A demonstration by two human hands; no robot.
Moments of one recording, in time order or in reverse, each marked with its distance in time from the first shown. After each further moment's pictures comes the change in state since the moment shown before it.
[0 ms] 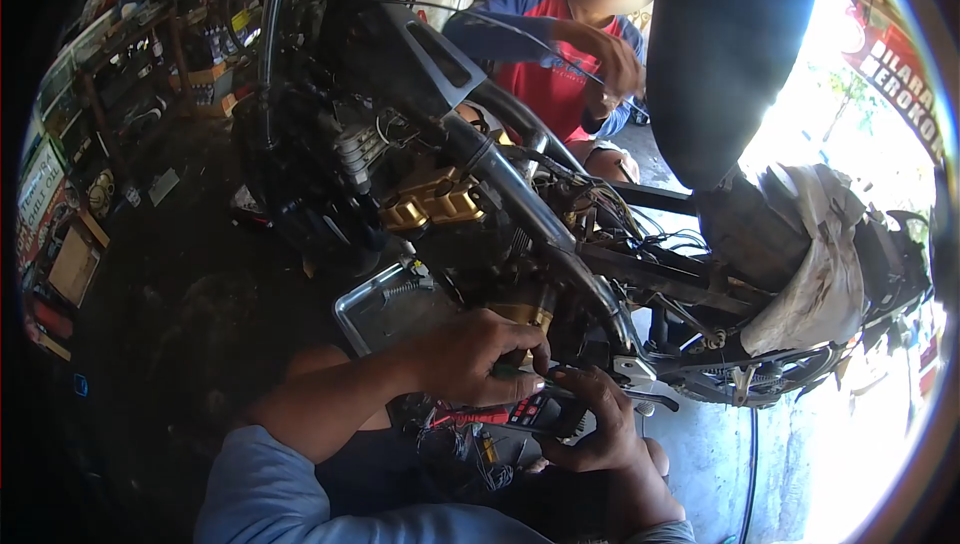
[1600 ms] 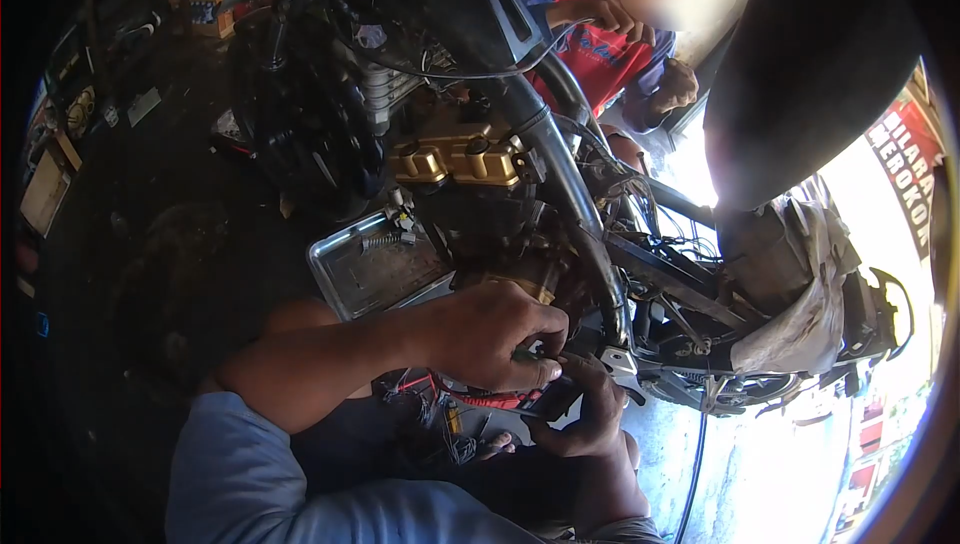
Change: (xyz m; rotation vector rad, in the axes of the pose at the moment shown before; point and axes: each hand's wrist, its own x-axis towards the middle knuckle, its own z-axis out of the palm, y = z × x) left_hand -0.007 -0.011 -0.005 -0.010 0.024 0.016; right_hand -0.001 0.008 0.021 0.039 -0.050 0.068
